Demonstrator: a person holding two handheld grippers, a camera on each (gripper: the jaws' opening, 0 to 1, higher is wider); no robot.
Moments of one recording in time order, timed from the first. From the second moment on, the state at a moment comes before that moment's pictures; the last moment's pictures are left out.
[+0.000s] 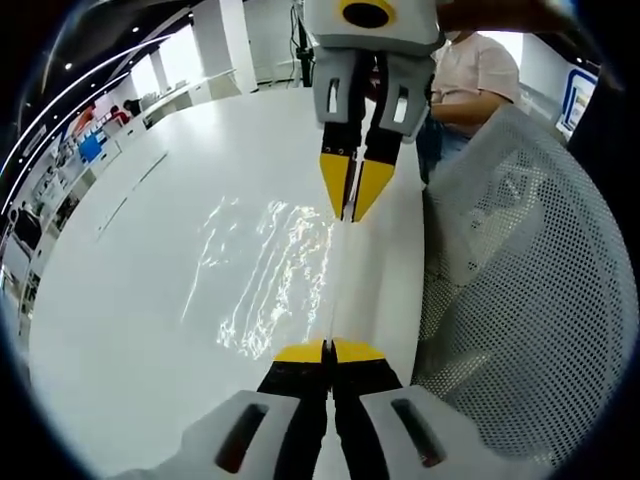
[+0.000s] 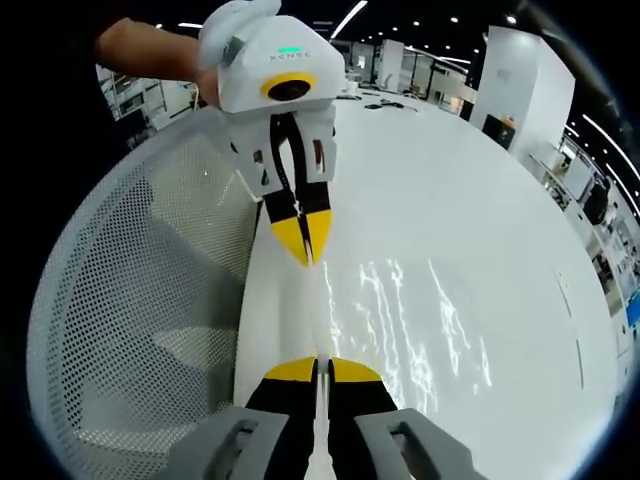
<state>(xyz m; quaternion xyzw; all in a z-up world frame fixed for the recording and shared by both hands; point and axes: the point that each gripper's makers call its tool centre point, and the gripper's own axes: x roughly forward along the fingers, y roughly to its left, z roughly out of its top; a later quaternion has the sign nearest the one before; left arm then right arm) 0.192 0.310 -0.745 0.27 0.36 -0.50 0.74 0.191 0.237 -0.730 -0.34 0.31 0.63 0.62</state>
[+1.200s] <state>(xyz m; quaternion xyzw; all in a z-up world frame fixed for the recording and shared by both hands) 0.191 0.311 -0.746 0.27 0.36 -0.50 0.74 0.191 0.213 -0.734 -0.33 0.32 0.62 0.63</state>
